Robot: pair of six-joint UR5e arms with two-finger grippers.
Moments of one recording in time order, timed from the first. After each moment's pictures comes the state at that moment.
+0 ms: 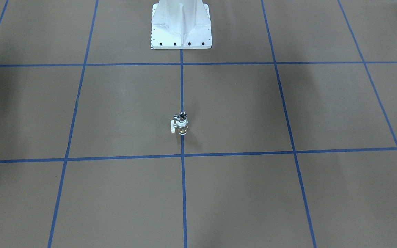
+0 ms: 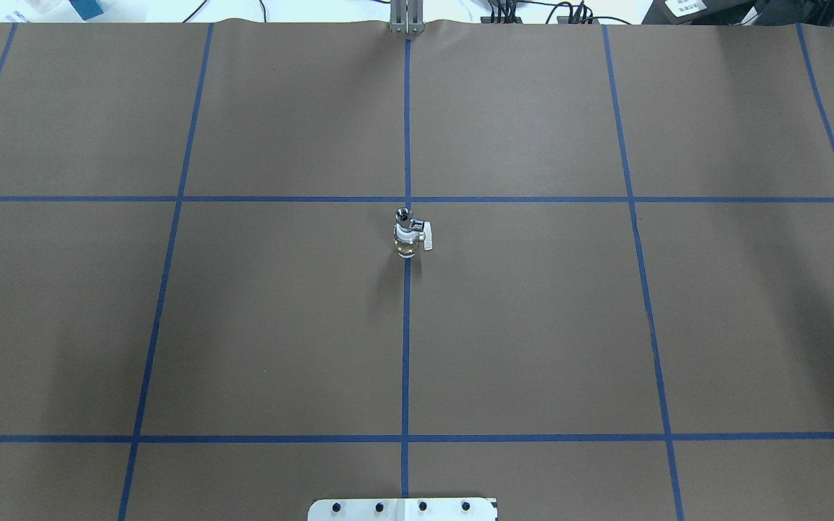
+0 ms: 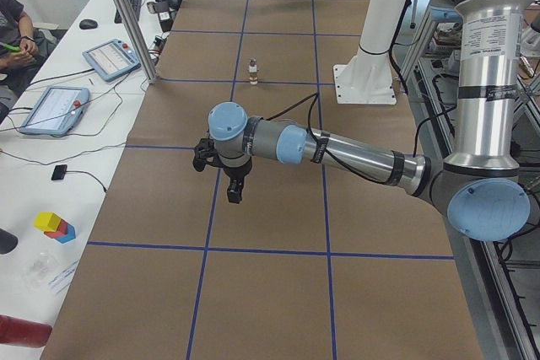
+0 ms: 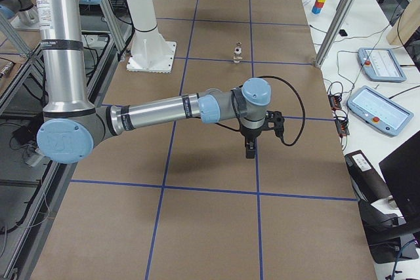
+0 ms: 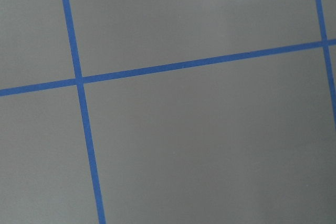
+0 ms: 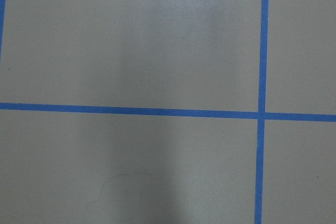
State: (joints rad) left arm -1.45 -1.54 -1.85 -1.50 -2.46 -0.10; right arm 1.42 -1.53 1.75 -1.57 2.31 0.23
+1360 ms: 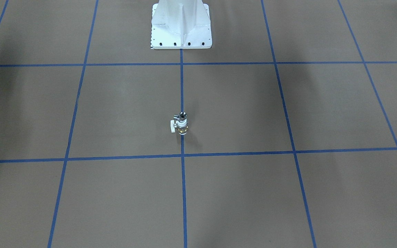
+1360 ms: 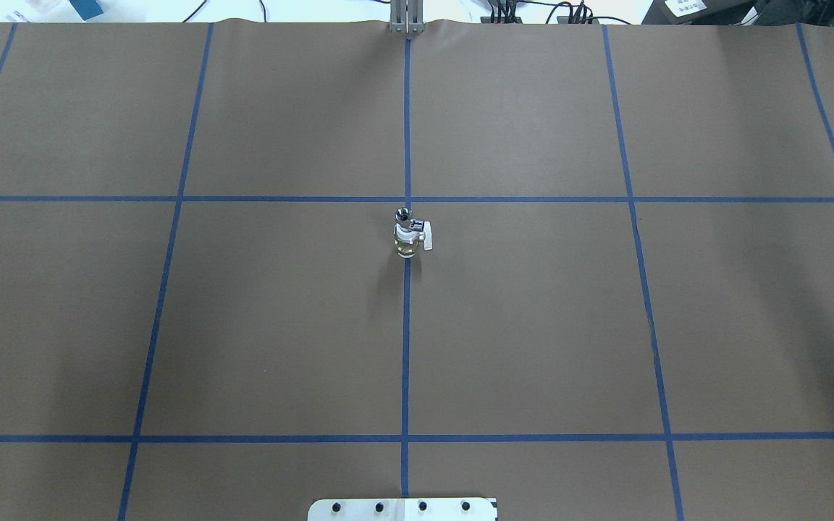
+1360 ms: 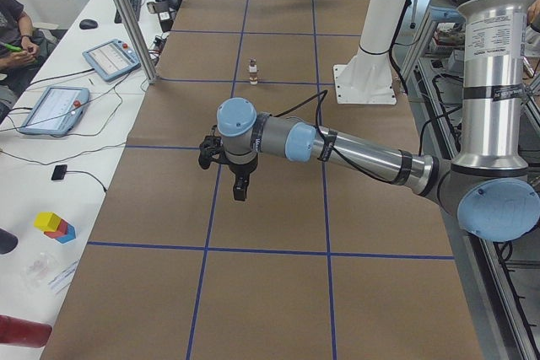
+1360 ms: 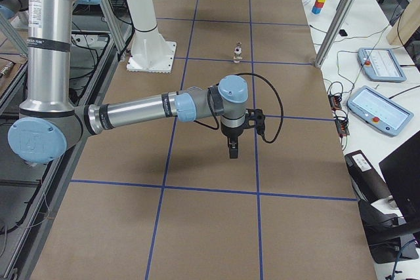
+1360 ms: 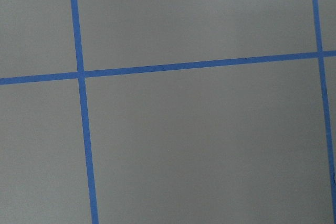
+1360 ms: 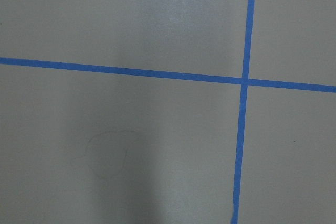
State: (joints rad) left arm -1.45 -1.50 -1.90 -1.50 -2.45 -0.12; right arm 1.42 -1.68 1.91 -1.56 2.31 0.19
